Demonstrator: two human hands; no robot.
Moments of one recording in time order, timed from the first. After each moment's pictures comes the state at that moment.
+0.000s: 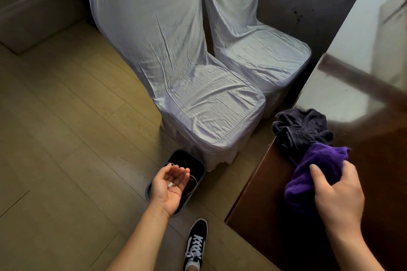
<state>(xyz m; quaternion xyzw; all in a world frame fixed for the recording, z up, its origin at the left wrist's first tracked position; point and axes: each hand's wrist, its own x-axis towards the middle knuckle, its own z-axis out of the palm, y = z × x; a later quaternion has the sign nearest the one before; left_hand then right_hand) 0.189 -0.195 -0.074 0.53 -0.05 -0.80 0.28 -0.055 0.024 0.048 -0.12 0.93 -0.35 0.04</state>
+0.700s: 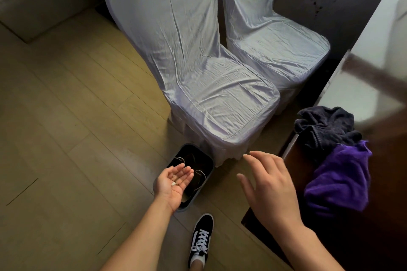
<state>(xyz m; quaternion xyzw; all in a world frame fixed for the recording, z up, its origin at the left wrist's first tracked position) 0.216 -0.214 -0.126 0.56 -0.05 -0.78 0.26 0.037 -0.060 0.025 -0.51 0.84 -0.16 0.04</state>
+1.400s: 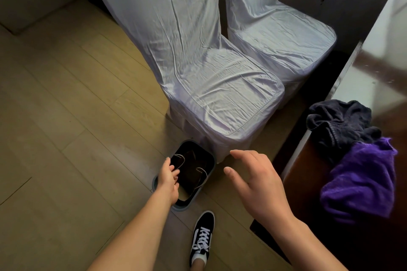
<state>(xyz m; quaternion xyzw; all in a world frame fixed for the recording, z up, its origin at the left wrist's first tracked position) 0.211 -0.237 -0.174 0.68 -0.15 -0.70 0.13 0.052 -0.090 0.008 -0.45 0.84 -0.24 0.20</state>
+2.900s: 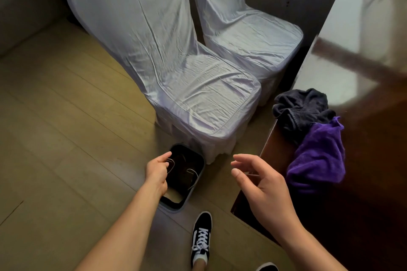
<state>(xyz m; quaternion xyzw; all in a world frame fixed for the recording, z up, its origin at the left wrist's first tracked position) 0.188 -0.243 -0.128 0.65 -0.35 -0.66 0.12 0.051 -0.033 0.050 -0.30 0.80 -0.44 0.25</state>
